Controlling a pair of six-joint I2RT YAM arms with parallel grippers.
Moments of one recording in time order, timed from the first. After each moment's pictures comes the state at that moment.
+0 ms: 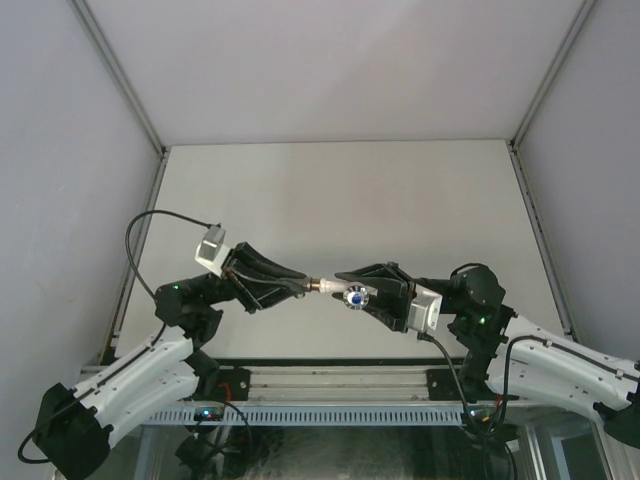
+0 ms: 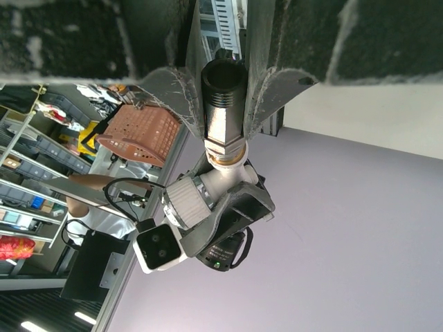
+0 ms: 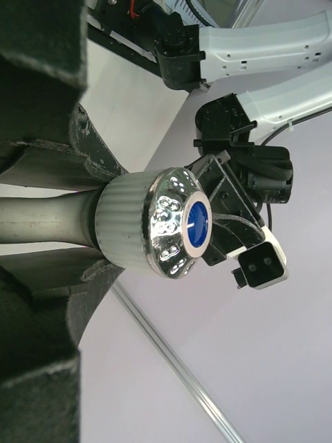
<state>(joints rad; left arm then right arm) -0.61 0.75 0.38 1.13 0.79 -0.99 1.01 0.74 0.60 0.51 -0.63 -0.56</state>
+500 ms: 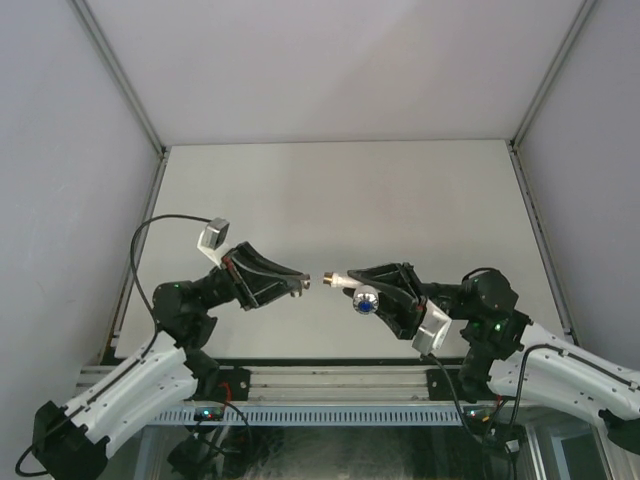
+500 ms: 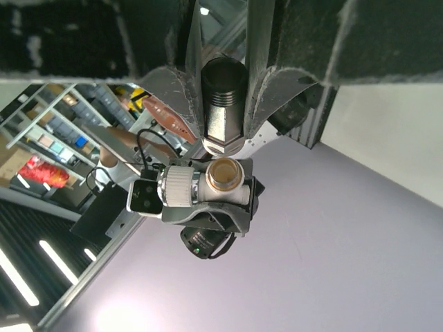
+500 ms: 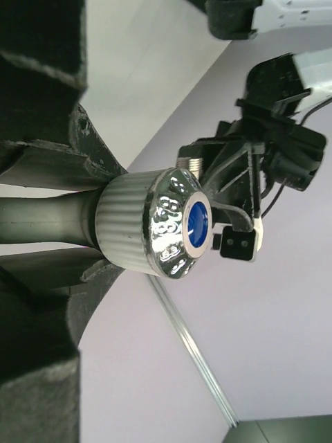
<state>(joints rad) -0.61 0.67 0.38 0.92 0.69 -1.17 1.02 0.65 0.60 0.39 -0.60 -0.82</state>
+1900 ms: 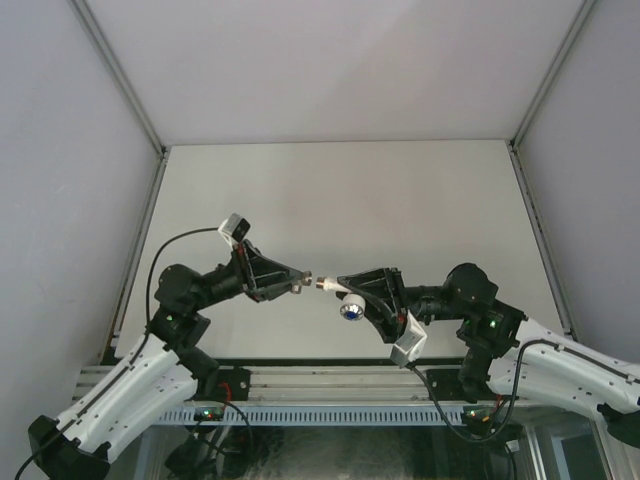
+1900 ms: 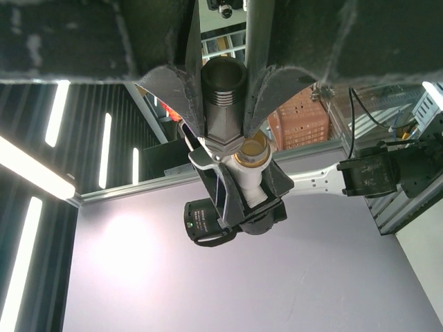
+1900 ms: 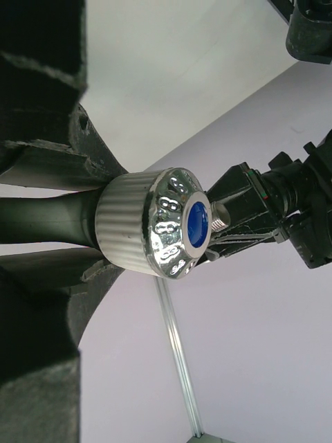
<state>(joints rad) -0.59 0.59 0.48 0.39 0.66 -1.67 1.04 0.68 0.63 0.16 -0.60 -1.21</state>
